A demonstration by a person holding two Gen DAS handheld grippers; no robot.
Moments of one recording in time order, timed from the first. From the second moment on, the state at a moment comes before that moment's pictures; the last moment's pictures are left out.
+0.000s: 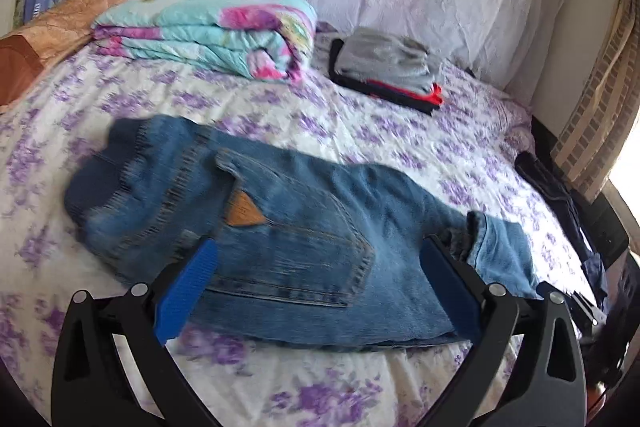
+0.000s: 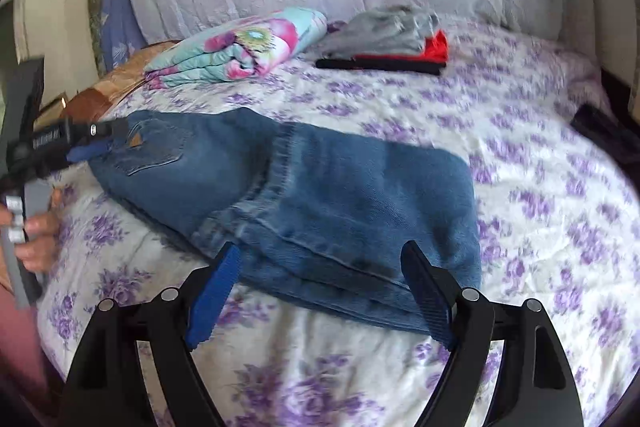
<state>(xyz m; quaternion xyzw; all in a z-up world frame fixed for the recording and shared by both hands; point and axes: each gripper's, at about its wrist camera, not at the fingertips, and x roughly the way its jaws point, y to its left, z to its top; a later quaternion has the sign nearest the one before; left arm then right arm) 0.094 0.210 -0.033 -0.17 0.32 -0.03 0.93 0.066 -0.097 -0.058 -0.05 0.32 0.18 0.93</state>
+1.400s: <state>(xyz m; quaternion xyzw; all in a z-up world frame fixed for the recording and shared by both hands) 0.157 0.399 -0.064 -0.20 0.44 0.09 0.87 0.070 0.262 -0.087 -0.43 0.25 0.27 0.82</state>
